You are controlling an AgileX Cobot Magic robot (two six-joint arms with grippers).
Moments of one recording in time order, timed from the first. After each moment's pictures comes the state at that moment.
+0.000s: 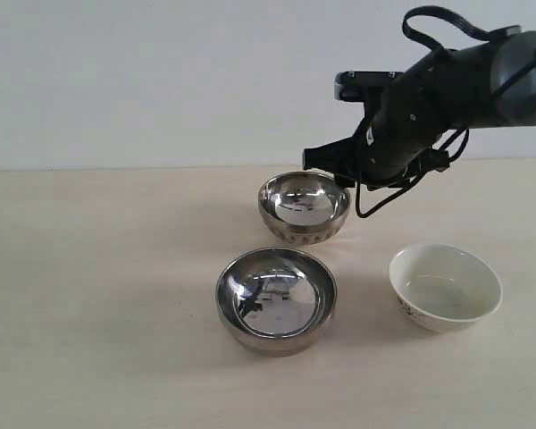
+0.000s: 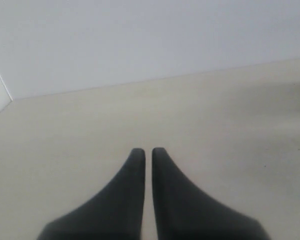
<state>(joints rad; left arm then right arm) 0.03 0.00 0.00 0.05 0.26 0.09 0.42 1.97 -1.44 -0.36 0.46 0.65</state>
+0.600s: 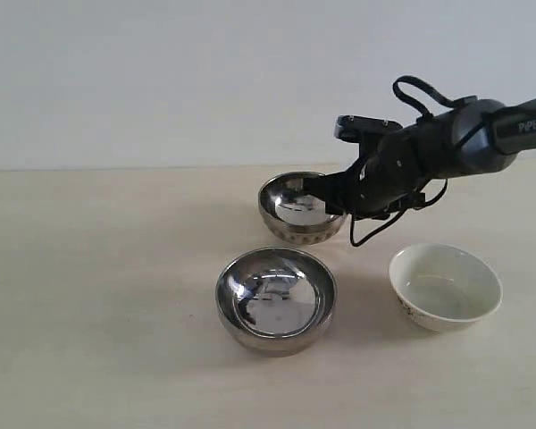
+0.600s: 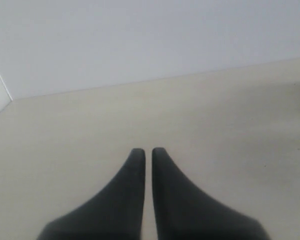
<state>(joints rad) 0.03 0.00 0.00 0.05 0.26 0.09 0.38 2.18 -1.47 -0.15 0.22 0.51</state>
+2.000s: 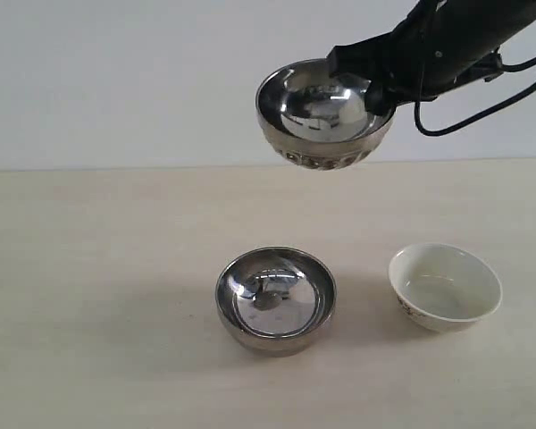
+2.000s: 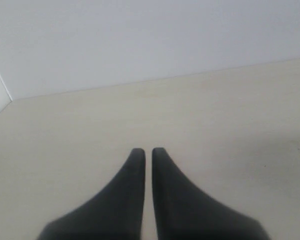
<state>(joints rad) 0.03 0.00 0.00 0.05 0.26 0.09 0.38 1.66 -1.47 0.09 0.67 0.11</state>
